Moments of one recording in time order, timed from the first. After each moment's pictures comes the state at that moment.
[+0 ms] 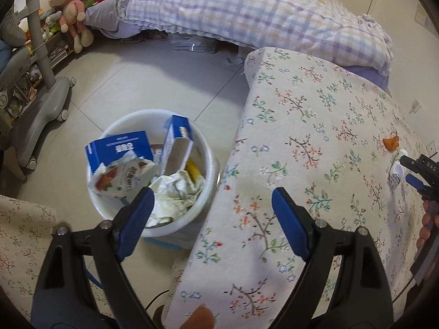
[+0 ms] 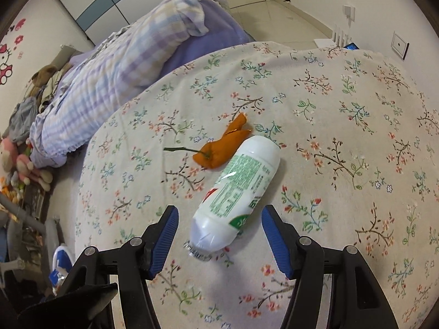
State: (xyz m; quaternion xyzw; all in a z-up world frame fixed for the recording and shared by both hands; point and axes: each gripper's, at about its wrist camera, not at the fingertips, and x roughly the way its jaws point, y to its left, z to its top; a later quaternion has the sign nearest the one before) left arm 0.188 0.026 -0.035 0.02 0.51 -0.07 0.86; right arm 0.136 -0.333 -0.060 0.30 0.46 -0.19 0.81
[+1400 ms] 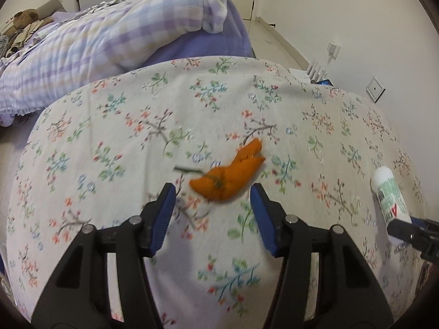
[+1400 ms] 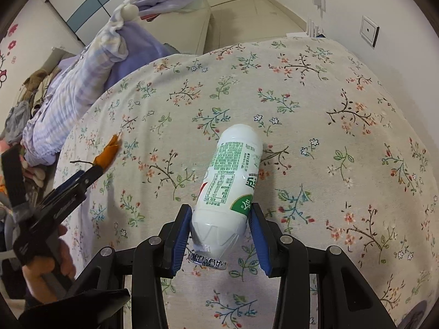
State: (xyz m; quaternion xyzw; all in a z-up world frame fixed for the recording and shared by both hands) left arm 0.200 -0.306 -0.067 0.11 0.43 -0.31 0.84; right arm 0.022 -0.470 -0.070 0.30 0.47 -0.19 0.80
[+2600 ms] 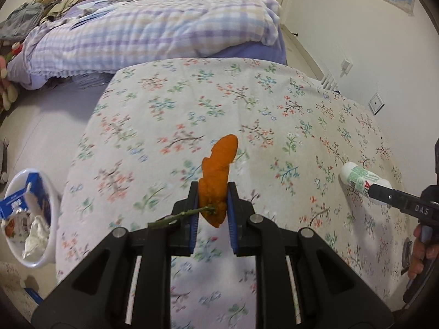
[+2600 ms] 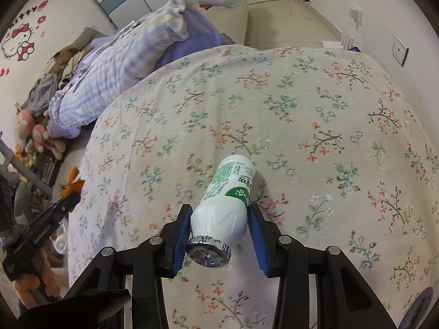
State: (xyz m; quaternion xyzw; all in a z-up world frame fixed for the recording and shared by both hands) left arm 0.150 -0.148 -0.019 0.06 0.46 -0.26 0.85; right arm 0.024 -0.394 -0.037 0.27 0.48 -0.12 0.83
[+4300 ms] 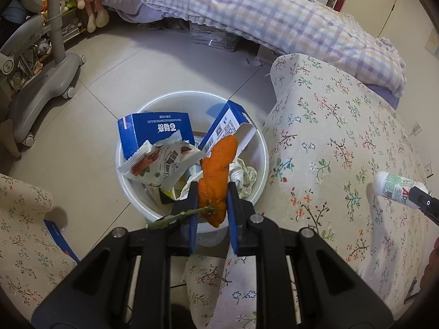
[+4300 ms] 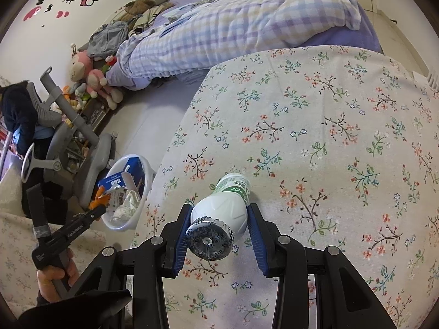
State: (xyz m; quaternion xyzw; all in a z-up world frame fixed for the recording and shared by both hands) left arm 0.190 0.104 -0.058 -0.04 0.51 -0.06 0.86; right arm 0.136 -0.189 -0.023 0.21 0.50 0.05 0.84
